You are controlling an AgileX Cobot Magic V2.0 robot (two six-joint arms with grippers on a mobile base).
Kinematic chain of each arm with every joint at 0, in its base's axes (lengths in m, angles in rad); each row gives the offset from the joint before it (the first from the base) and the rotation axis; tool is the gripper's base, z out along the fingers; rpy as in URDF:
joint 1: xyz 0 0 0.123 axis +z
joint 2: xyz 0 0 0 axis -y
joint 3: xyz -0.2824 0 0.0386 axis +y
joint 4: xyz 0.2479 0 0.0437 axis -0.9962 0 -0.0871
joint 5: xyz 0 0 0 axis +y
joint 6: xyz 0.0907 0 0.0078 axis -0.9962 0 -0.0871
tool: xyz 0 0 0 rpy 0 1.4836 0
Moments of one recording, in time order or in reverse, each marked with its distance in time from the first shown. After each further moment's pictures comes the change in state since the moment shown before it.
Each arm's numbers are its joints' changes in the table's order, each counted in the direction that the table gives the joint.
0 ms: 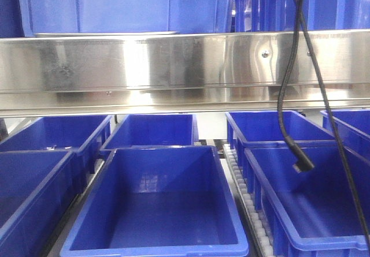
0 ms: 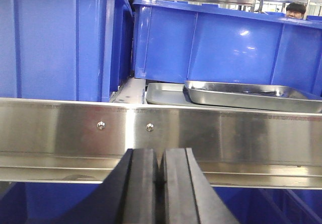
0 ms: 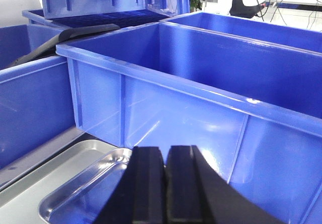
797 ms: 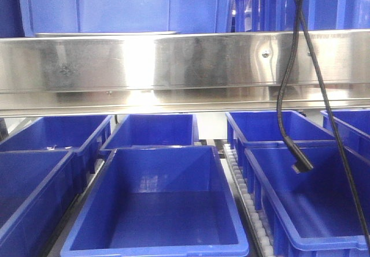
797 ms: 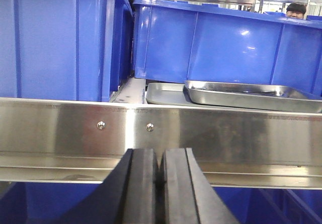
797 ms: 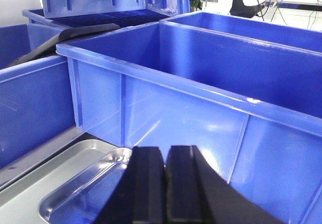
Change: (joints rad) left arm 0.000 0.000 0.000 0.000 0.002 0.000; right arm 0.000 0.000 0.000 0.000 0.000 0.000
